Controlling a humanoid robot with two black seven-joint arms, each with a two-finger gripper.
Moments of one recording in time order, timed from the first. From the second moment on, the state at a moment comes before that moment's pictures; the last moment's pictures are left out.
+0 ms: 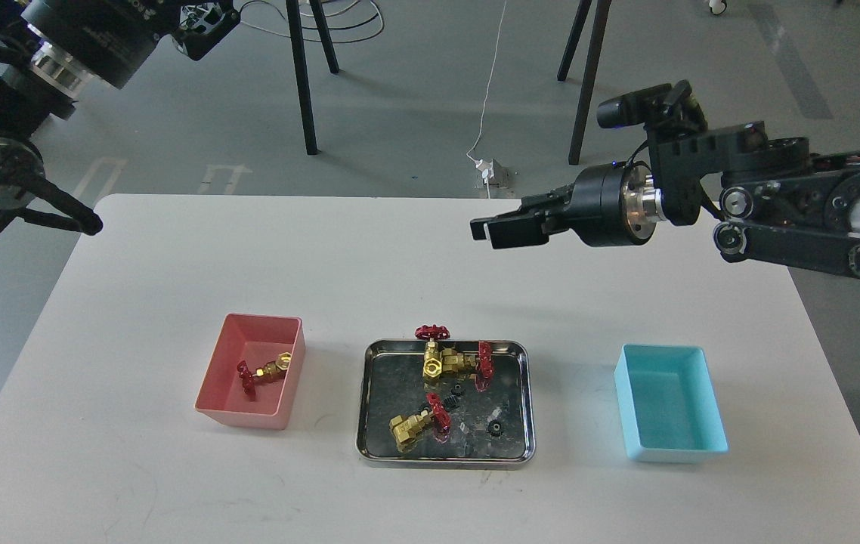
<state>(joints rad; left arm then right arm) -1.02 0.71 -0.49 -1.11 0.10 -0.49 -0.49 1.71 -0.45 -0.67 1.40 -1.08 0.11 0.27</state>
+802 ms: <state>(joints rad) -0.83 0.69 -0.63 -1.14 0.10 -0.49 -0.49 1.57 0.00 -0.99 1.18 -1.19 0.09 0.26</state>
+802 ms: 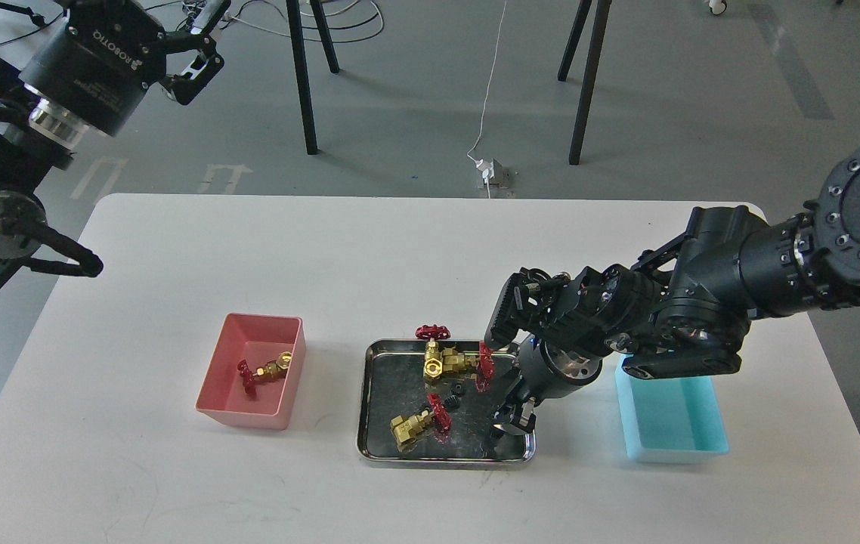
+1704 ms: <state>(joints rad) -0.80 0.64 -0.62 -1.14 0.11 -0.49 -0.49 1.52 0.00 -1.00 1.22 -1.08 0.09 0.28</state>
